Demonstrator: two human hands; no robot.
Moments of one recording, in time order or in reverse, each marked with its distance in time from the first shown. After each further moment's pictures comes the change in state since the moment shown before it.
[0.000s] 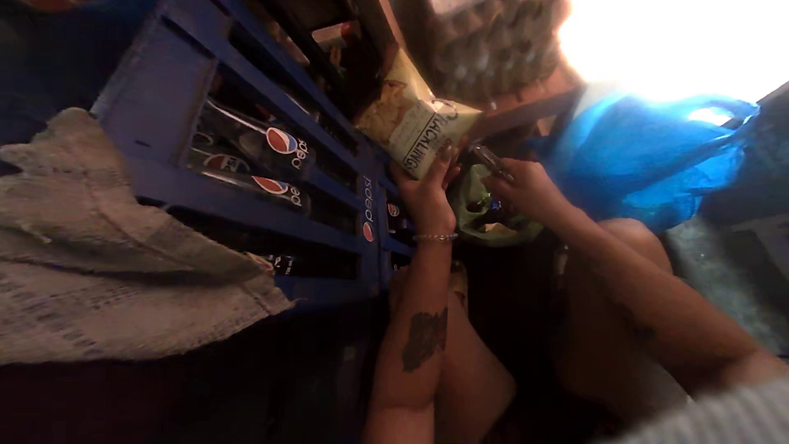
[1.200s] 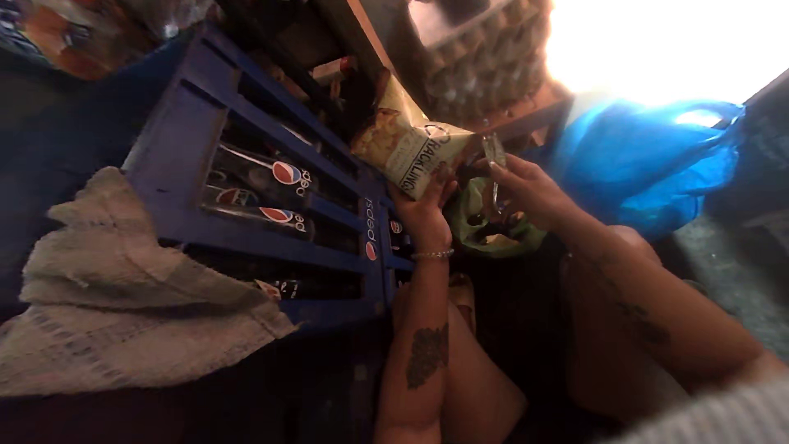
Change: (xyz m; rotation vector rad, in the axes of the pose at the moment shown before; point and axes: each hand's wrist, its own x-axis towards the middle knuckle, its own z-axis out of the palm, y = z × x) left_hand 0.001 -0.006 0.002 -0.008 -0.058 0.085; right_hand -0.002 -0.008 -0.018 0.797 -0.091 0.097
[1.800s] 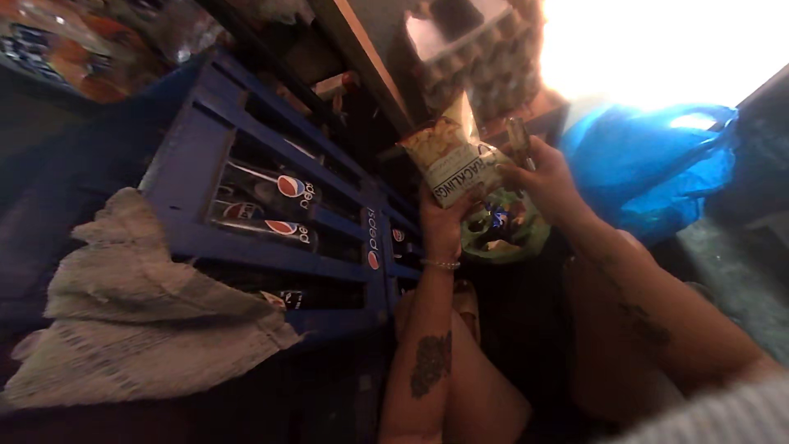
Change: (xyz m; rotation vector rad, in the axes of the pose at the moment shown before) left_hand -0.013 0.000 0.005 0.118 -0.240 -0.224; right_hand 0.005 -0.007 -0.014 -0.226 0.297 -0.374
